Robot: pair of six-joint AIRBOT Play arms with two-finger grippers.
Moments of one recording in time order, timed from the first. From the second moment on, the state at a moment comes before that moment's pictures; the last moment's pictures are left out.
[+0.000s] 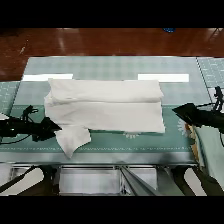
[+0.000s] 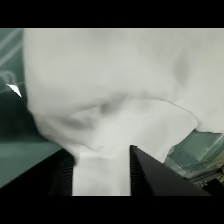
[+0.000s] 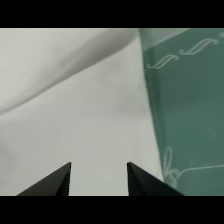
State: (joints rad) left arm 0.47 -1.20 0.51 0.96 -1.22 -1.31; right arm -0.53 -0.83 0.54 -0.79 1.13 1.30
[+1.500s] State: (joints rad) left arm 0.41 -1.21 0.72 0.94 -1.15 -1.30; right arm -0.20 -1.22 0.69 -0.72 1.00 1.33
